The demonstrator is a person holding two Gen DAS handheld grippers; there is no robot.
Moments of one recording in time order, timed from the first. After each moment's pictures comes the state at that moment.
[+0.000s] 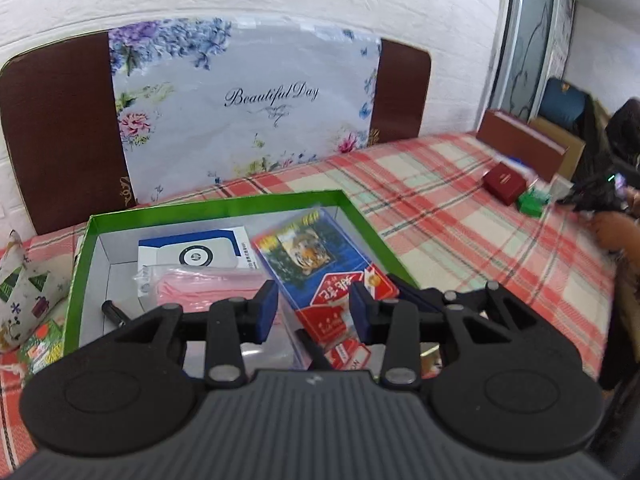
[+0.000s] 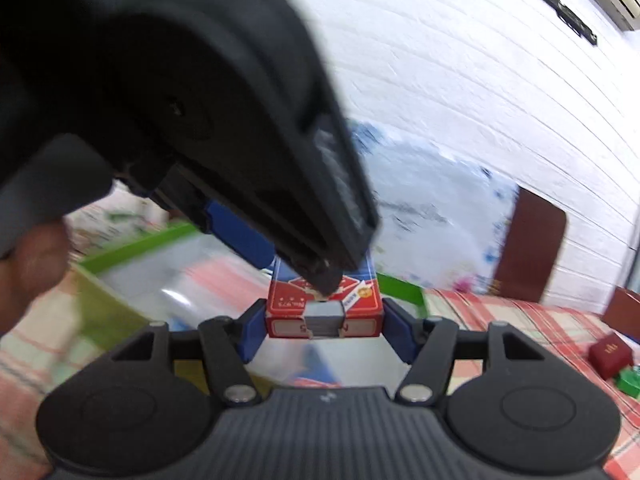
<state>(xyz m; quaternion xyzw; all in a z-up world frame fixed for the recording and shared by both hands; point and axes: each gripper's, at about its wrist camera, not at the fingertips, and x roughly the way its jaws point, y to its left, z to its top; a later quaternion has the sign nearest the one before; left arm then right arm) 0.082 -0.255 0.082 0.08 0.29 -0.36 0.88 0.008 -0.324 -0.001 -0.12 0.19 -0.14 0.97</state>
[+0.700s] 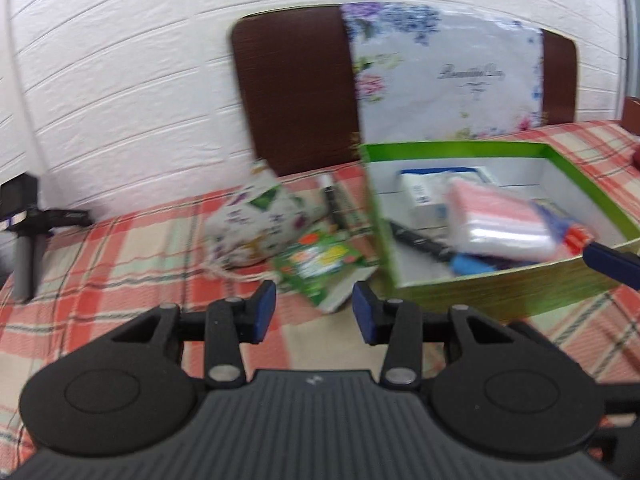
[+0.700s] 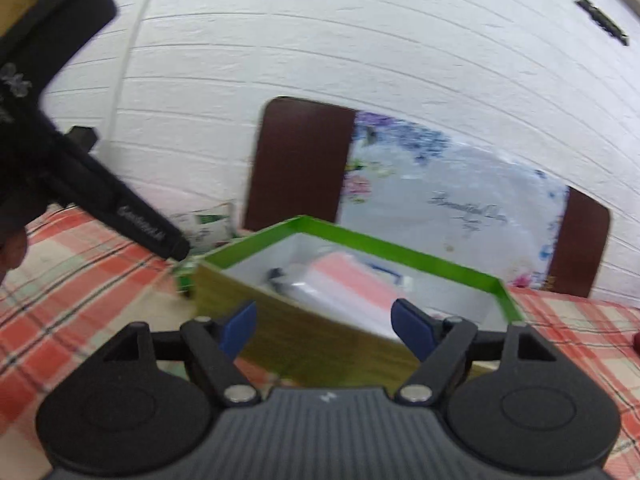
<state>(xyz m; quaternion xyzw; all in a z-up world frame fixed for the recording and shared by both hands) 0.079 -0.082 0.059 0.11 0.27 -0.14 0.94 -0.030 -0.232 0.002 -0.11 0.16 -0.01 0.98</state>
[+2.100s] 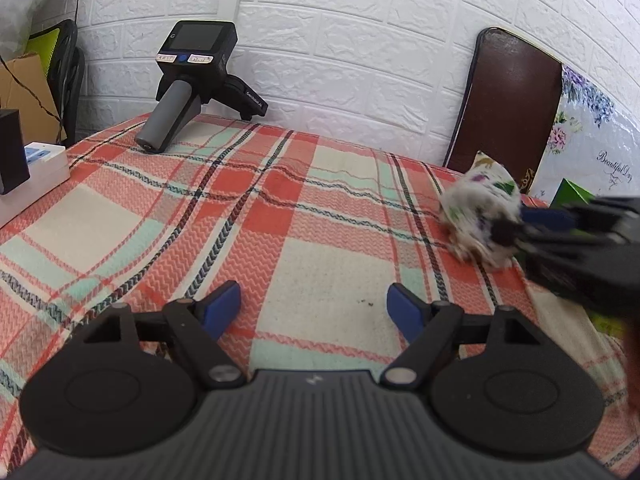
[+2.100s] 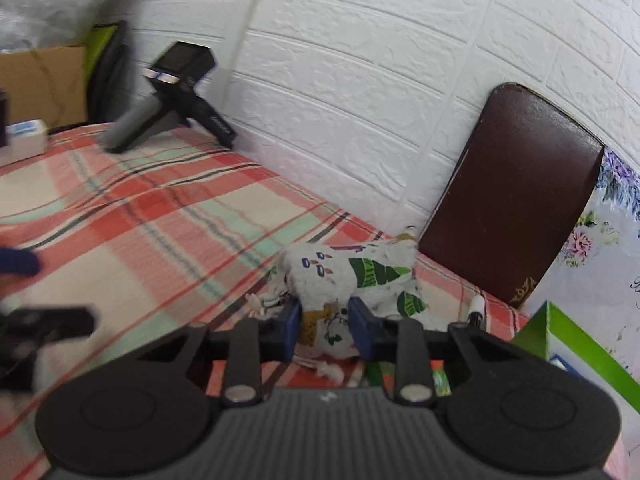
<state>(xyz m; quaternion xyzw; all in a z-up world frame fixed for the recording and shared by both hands) 0.093 0.094 -0.009 -0.07 0.26 -0.03 0.96 0.112 -0.095 -0.007 -0.21 0.24 0.12 0.94</state>
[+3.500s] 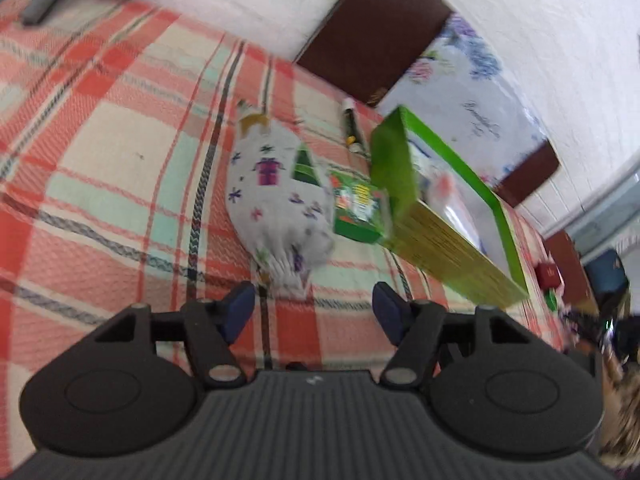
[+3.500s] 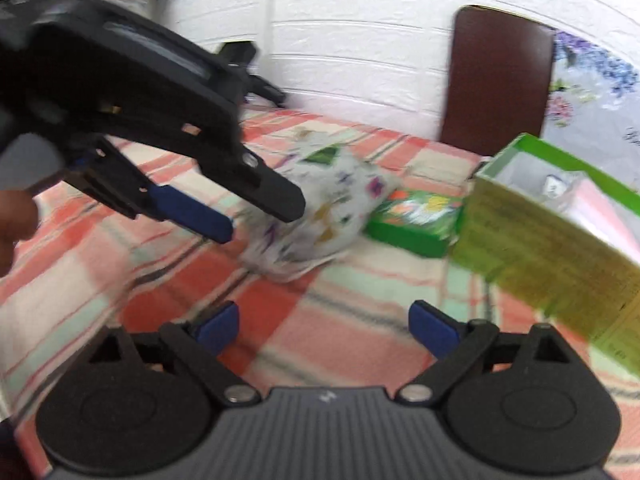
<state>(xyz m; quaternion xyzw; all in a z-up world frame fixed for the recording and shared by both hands) 0.030 0.041 0.037 -0.19 0.41 -0.22 0.87 -0.026 -0.162 -0.029 -0.08 0.30 0.20 0.93</state>
